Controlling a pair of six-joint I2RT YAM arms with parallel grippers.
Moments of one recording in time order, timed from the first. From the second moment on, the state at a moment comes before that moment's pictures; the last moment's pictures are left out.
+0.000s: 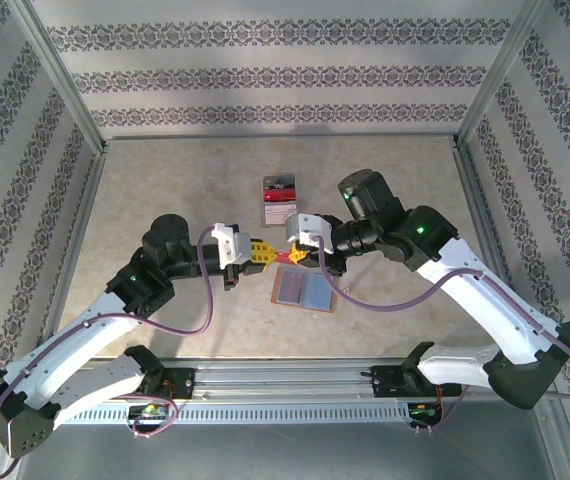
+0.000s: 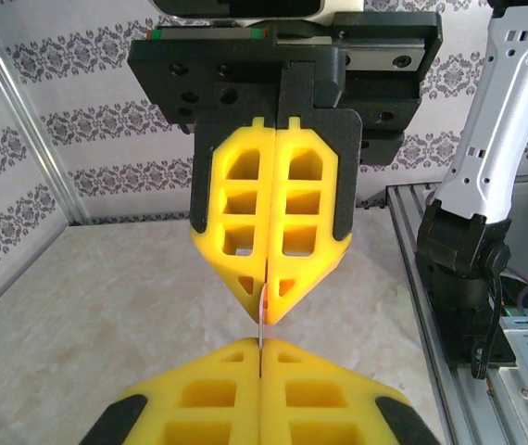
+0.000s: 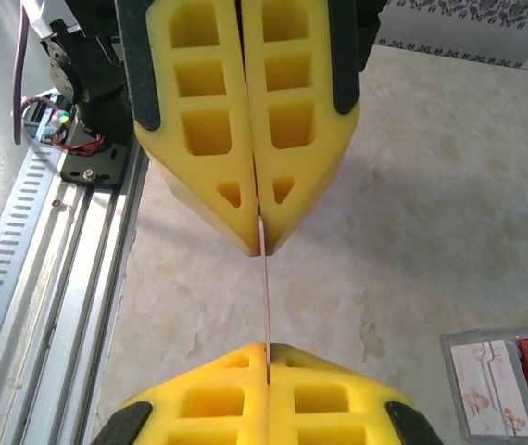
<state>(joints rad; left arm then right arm) -0.65 0.91 0.81 -0.04 0.69 0.29 0.72 1.23 1.40 -0.95 -0.59 -0.69</state>
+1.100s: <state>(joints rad) -0.65 0.36 0.53 -0.48 -0.21 -0.08 0.62 1.78 1.80 -1.10 -0.25 -0.93</state>
